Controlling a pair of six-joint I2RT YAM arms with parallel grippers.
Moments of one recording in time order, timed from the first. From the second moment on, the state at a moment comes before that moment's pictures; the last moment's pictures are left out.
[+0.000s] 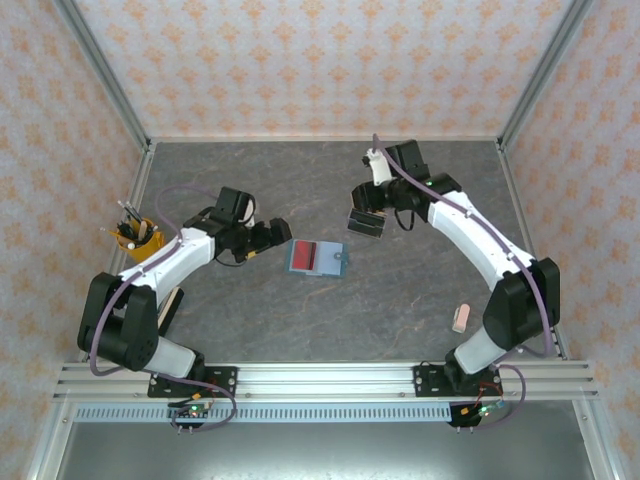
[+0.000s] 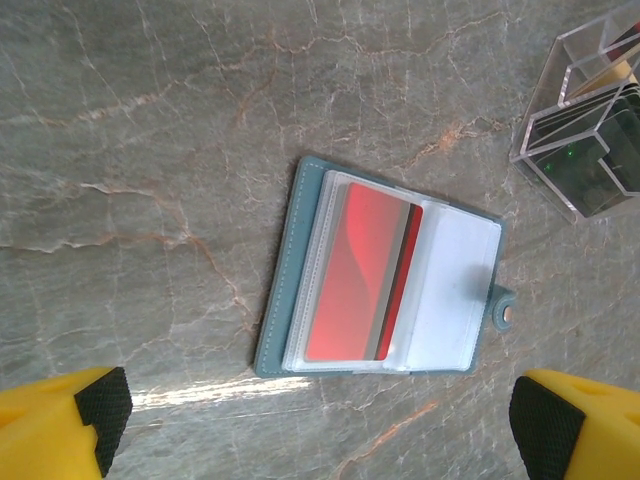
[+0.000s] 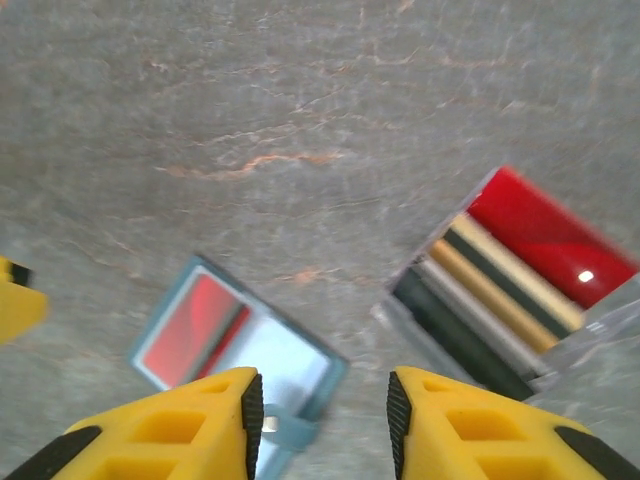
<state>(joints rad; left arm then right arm) -0.28 1.46 0.93 -0.50 0.31 -0.68 0.43 1.57 1.38 -0.64 -0.24 0.16</state>
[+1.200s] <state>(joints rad) -0.39 1.76 1.02 -0.33 0.34 -0.80 0.66 1.94 1.22 -0.32 -0.34 0.88</state>
